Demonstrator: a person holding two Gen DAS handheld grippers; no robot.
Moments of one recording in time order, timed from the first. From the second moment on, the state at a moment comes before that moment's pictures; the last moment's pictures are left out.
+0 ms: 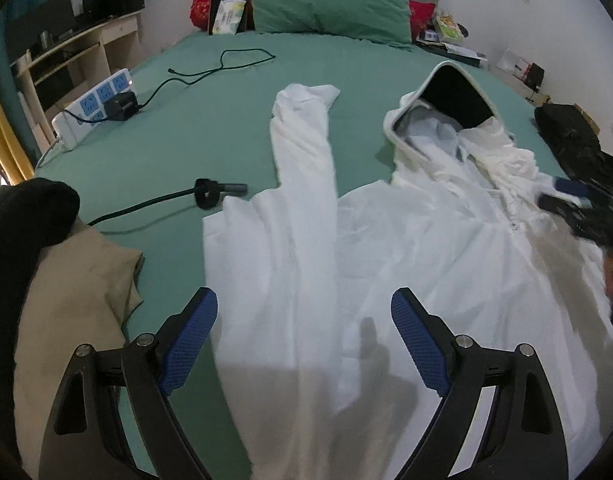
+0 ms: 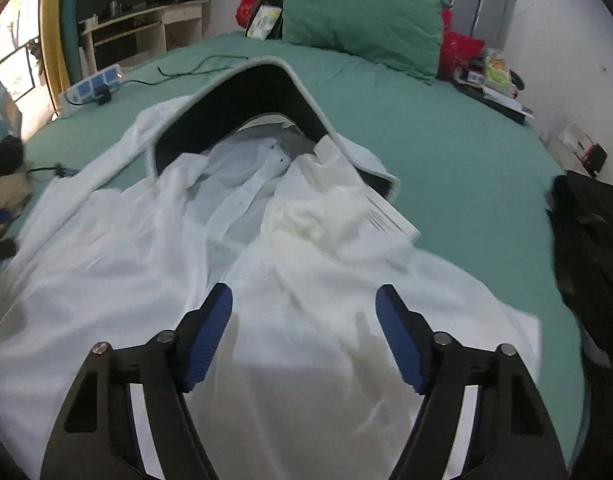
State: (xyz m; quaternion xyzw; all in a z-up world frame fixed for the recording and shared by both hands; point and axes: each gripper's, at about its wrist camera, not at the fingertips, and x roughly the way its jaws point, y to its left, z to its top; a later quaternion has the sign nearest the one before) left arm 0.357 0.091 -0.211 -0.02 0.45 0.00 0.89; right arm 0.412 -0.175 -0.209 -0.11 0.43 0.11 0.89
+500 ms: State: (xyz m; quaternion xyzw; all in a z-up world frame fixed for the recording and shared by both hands) left arm 0.378 0.124 -0.190 -0.06 0.43 0.01 0.90; right arm 0.439 -0.177 -0.162 -0.04 0.37 0.10 0.92
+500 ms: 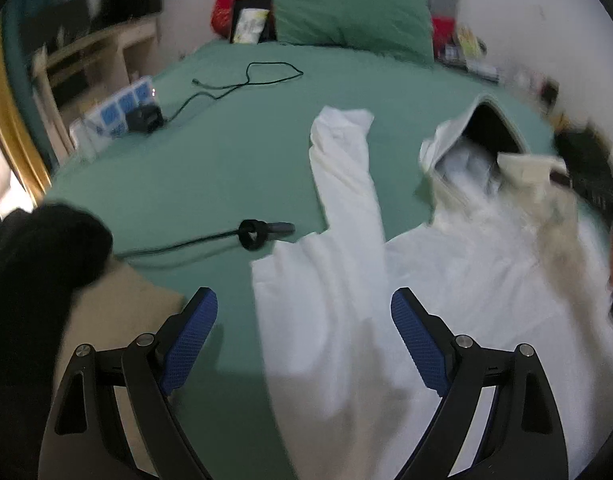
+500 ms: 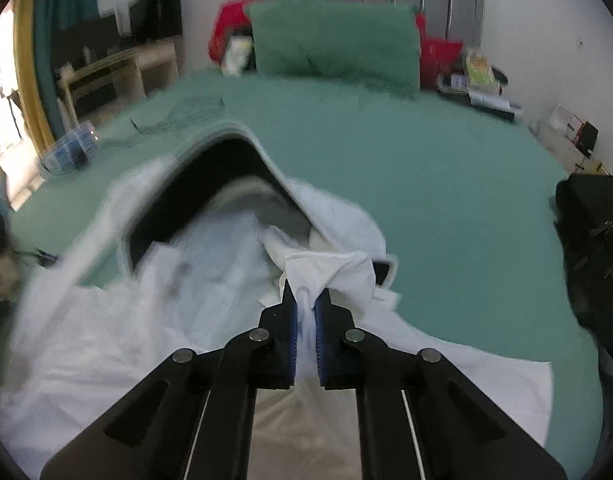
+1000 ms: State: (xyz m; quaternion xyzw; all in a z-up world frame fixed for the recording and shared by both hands) left arm 0.358 0.158 -0.183 -0.10 0.43 0.01 0.90; right arm 0.313 -0.048 -0.226 -0.10 0.49 0.27 0.83
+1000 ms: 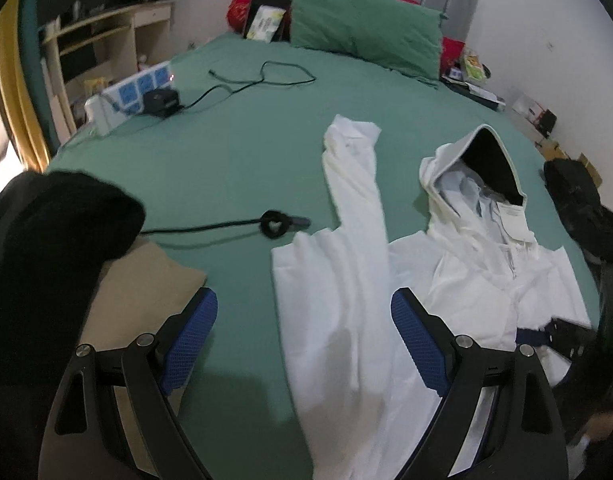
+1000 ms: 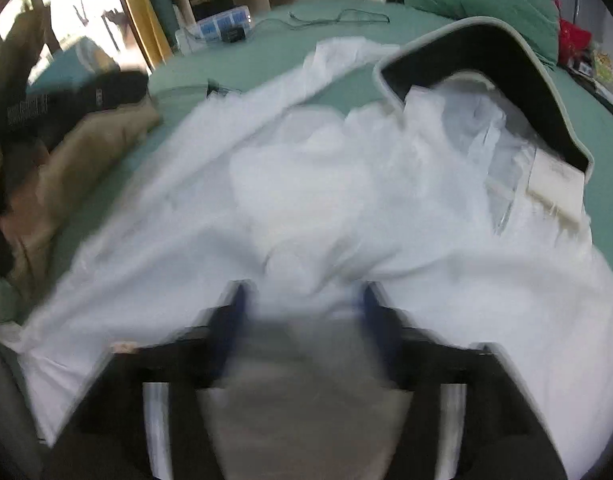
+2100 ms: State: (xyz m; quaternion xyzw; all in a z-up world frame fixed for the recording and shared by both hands) left arm 0.366 0.227 -0.163 -0.18 0.40 0.03 0.90; right arm 0.378 0.037 -0.175 -0.05 0.37 0.28 0.88
